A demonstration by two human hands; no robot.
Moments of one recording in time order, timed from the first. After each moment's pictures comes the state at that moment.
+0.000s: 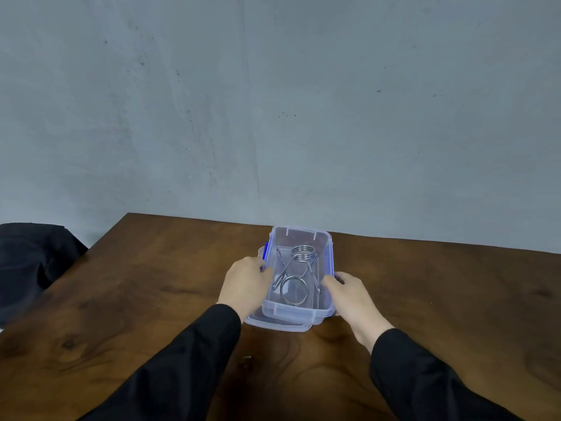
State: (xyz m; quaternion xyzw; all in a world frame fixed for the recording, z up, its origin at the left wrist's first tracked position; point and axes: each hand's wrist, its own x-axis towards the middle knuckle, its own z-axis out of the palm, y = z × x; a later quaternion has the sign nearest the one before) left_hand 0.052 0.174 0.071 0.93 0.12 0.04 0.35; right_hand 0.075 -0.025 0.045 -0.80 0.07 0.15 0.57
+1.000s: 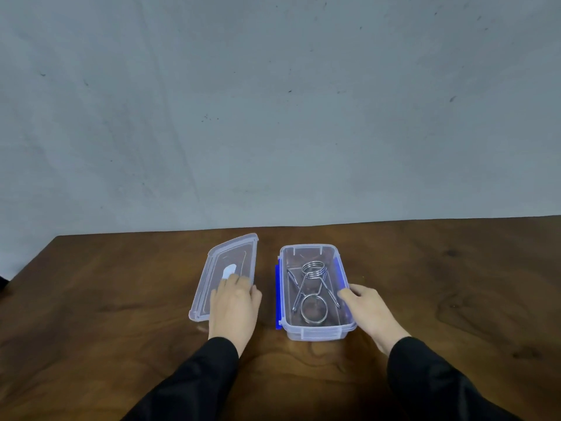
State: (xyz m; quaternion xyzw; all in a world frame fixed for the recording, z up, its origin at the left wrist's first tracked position) left_hand 0.033 0.083 0.014 0.97 0.05 0.17 0.17; right_hand 0.036 -0.166 0.029 -0.83 0.15 0.13 0.52
